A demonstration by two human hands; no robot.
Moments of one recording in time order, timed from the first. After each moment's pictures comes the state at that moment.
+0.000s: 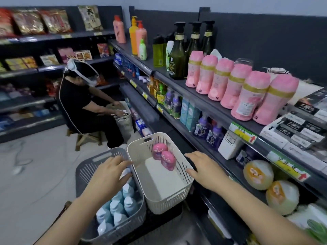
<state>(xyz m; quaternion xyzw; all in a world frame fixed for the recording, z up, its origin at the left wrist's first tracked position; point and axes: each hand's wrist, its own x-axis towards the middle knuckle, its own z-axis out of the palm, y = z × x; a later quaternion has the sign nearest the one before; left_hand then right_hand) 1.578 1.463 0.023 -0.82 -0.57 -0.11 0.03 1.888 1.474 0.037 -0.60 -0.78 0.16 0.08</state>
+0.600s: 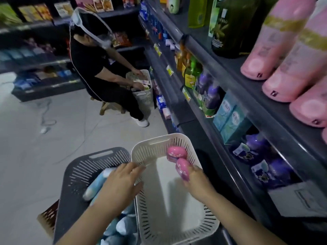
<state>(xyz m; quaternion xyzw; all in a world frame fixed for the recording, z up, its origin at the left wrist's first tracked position) 1.602 1.609 -0.073 -0.77 -0.63 -0.05 -0.02 1.843 1.684 -0.142 -0.59 -0.73 0.33 0.01</state>
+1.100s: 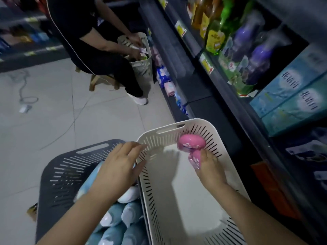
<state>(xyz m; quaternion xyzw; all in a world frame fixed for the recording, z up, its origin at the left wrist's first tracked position) 1.539 1.683 -0.157 -0.75 -0.64 -0.11 -0.09 1.805 1.737 -0.280 -0.67 -0.72 0.18 0.00</state>
